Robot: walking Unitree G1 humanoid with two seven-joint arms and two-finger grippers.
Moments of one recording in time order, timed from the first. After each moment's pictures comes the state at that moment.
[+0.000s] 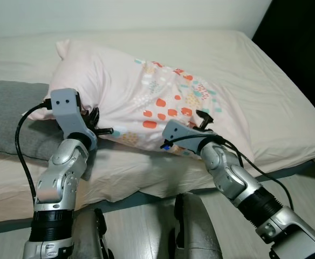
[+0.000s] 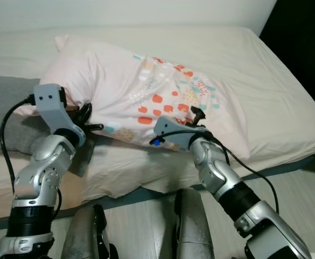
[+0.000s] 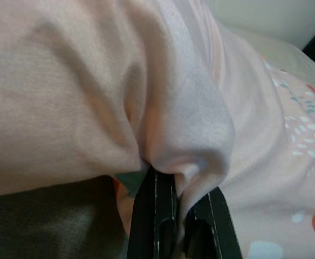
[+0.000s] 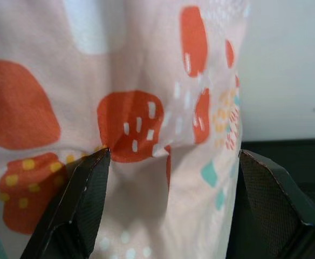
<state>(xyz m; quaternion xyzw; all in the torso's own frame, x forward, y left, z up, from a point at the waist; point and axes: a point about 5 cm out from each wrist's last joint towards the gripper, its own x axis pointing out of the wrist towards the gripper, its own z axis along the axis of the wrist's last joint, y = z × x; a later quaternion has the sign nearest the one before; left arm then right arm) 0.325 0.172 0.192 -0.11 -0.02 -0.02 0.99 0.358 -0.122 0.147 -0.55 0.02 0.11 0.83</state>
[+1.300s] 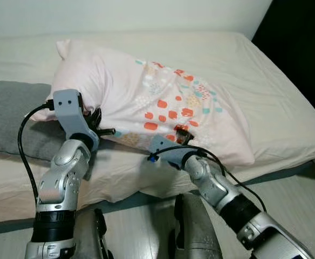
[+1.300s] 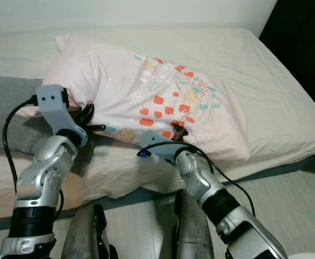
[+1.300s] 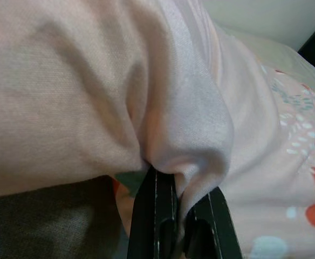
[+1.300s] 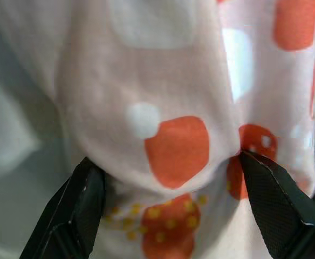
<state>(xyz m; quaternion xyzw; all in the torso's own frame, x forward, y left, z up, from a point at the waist) 0.325 0.167 0.191 -0.12 -0.02 -0.02 0.99 0.356 -0.100 0.125 -0.50 0.04 0.15 0.85</state>
